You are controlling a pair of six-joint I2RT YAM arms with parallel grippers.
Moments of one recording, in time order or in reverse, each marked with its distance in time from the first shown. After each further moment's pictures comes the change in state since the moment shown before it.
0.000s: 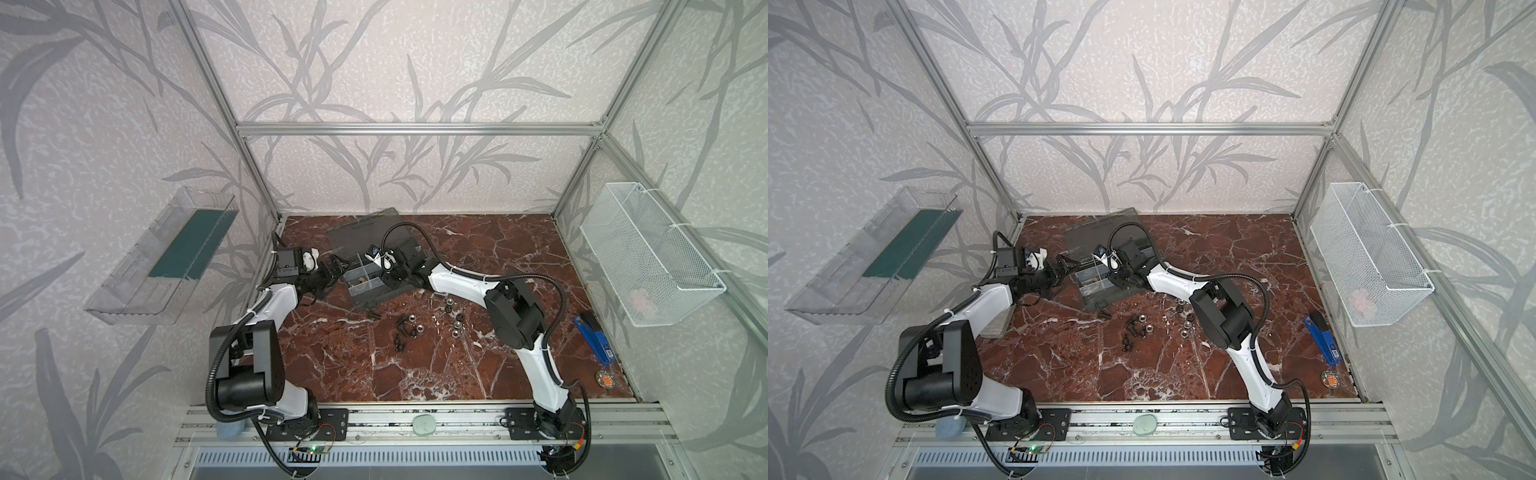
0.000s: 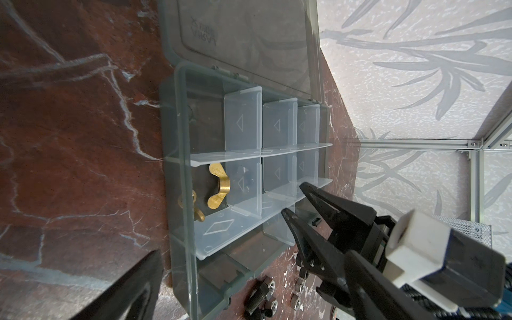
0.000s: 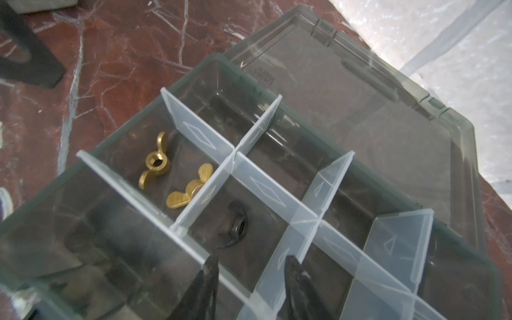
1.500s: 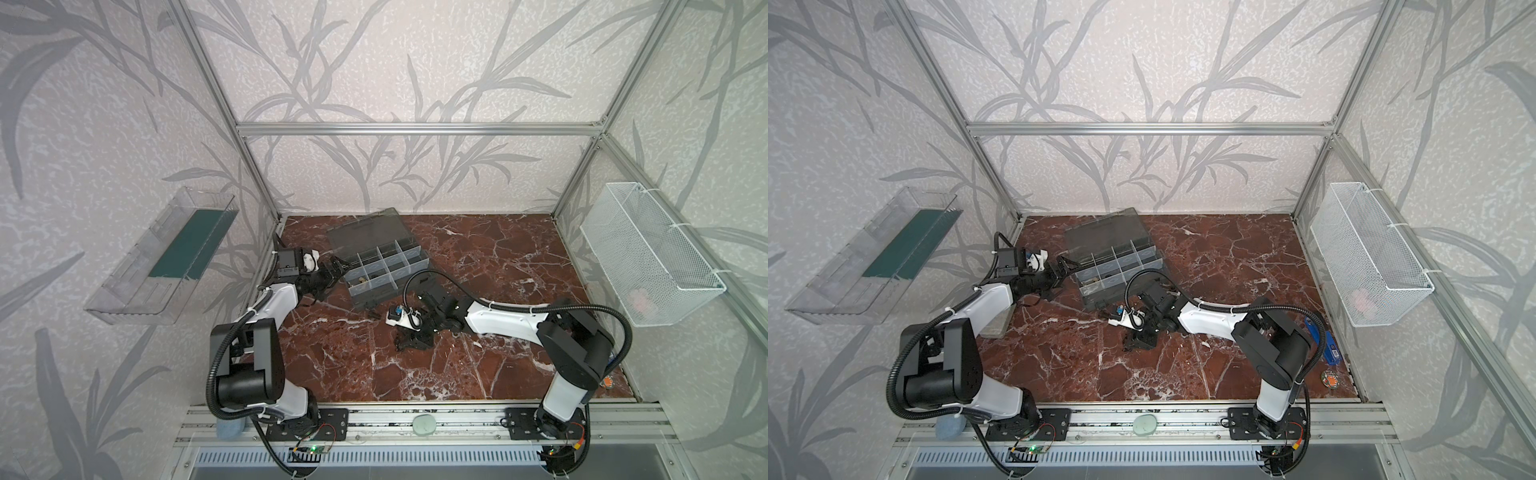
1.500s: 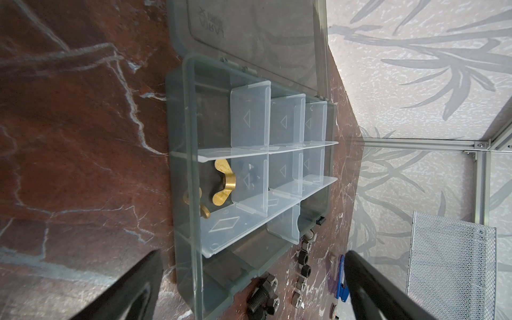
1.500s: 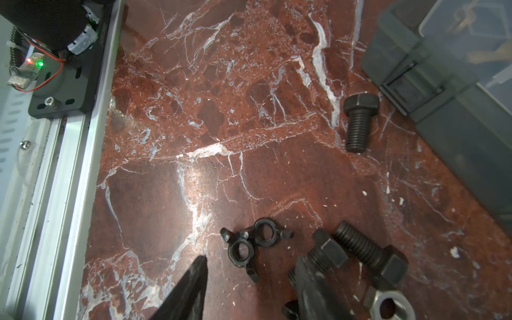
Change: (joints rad) left arm 0.000 0.012 0.001 -0.015 -0.002 0.006; right arm 0.088 -0.440 -0.663 -0.033 -0.415 -0.130
